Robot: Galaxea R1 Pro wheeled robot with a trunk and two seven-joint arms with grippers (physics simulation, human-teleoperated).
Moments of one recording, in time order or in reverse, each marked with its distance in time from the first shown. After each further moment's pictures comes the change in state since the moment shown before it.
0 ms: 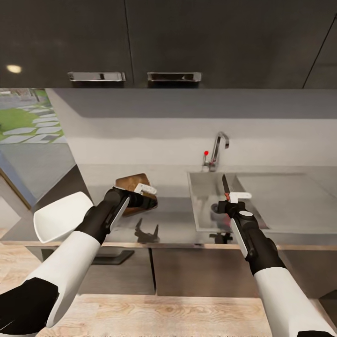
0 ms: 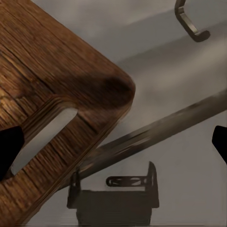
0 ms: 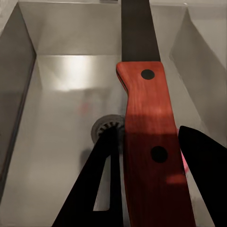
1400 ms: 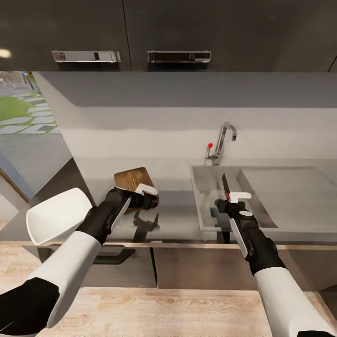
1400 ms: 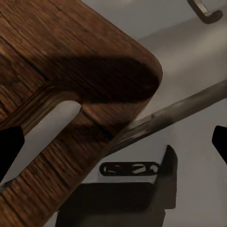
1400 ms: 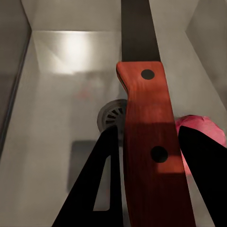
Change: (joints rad) left arm 0.000 -0.004 -0.014 0.001 0.000 -0.002 0.000; right arm 0.000 0.000 0.000 -0.001 0.000 0.000 0.000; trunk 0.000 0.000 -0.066
